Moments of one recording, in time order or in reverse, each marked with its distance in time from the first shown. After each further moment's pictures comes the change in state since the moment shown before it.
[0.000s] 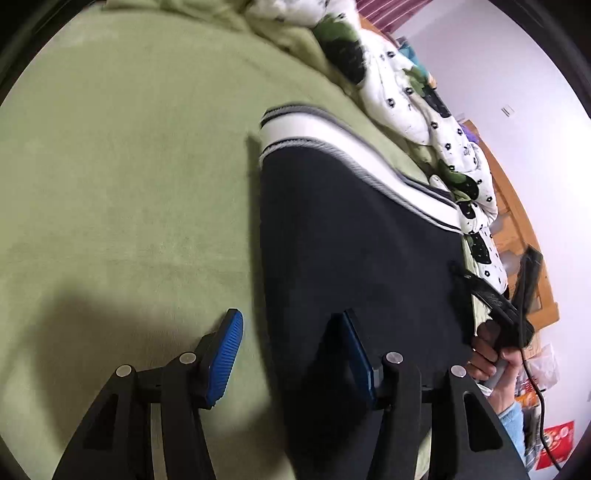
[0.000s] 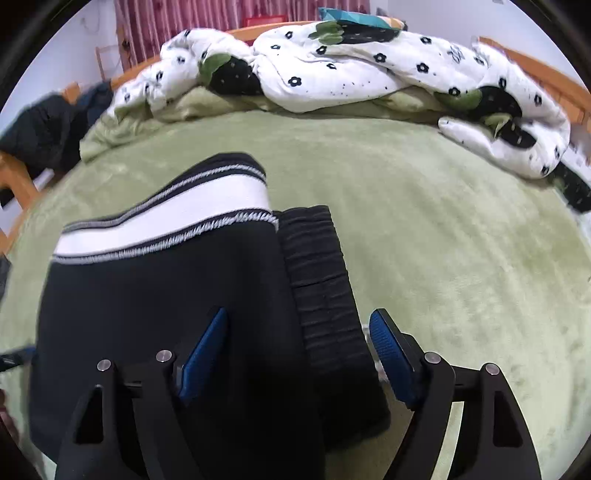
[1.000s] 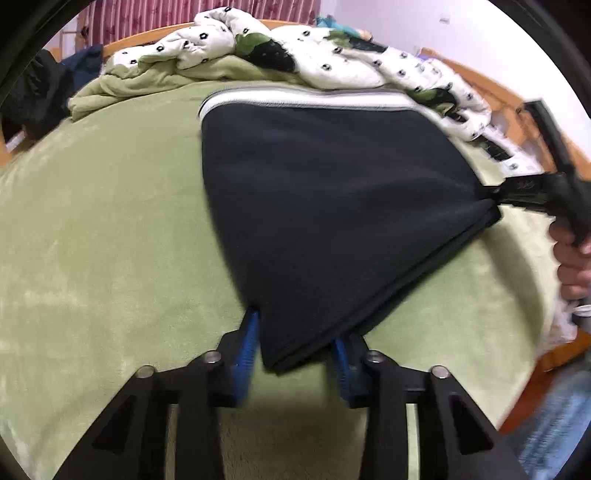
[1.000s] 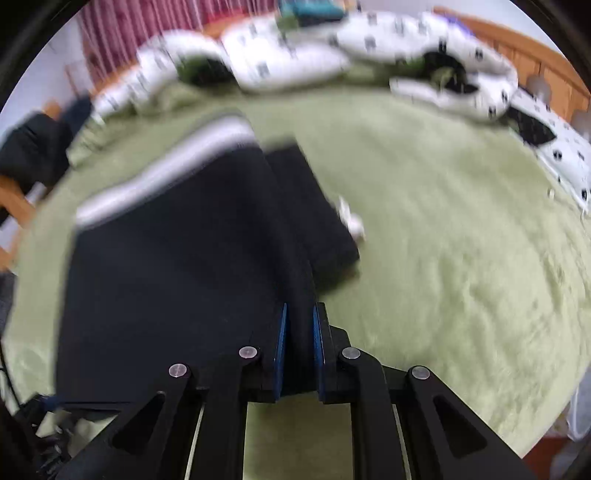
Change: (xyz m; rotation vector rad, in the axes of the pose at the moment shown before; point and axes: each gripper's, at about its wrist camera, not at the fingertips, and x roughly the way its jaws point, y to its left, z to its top) left arm -0.022 -0.073 -0.135 0.444 -0.116 0.335; right arm -0.060 0.008 -0.072 0.086 0.102 -0.128
